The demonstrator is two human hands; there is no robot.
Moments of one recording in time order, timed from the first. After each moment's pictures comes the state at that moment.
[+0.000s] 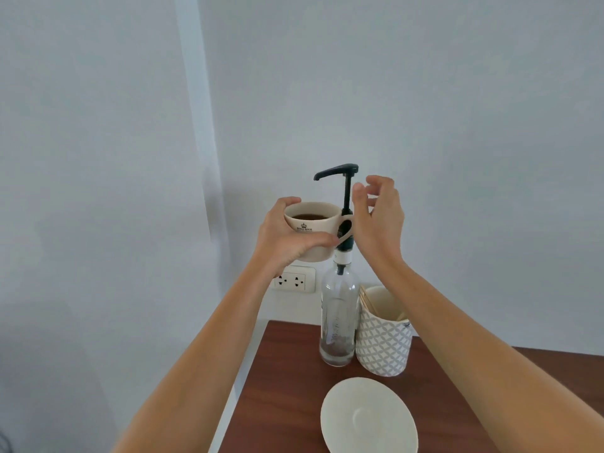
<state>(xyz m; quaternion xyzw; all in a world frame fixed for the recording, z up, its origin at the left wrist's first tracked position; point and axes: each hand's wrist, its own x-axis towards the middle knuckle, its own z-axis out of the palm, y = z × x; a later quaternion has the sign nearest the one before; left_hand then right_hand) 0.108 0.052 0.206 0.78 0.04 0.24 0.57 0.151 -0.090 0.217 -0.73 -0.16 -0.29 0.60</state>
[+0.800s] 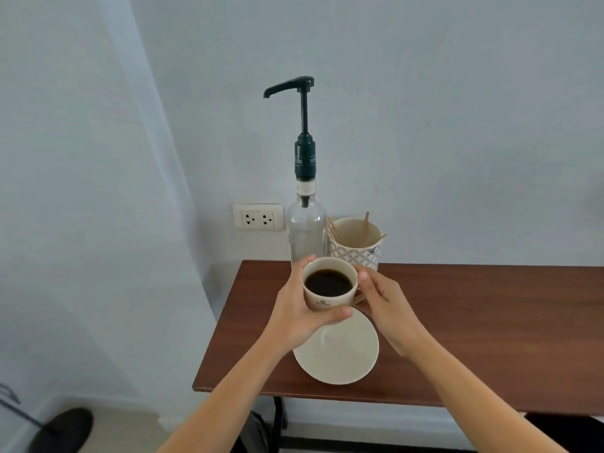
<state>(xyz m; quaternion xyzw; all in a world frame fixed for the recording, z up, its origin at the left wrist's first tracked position) 0.045 -0.019 0.017 0.82 -0.07 0.12 0.56 0.077 -0.200 0.024 -0.73 -0.18 0.04 0.66</state>
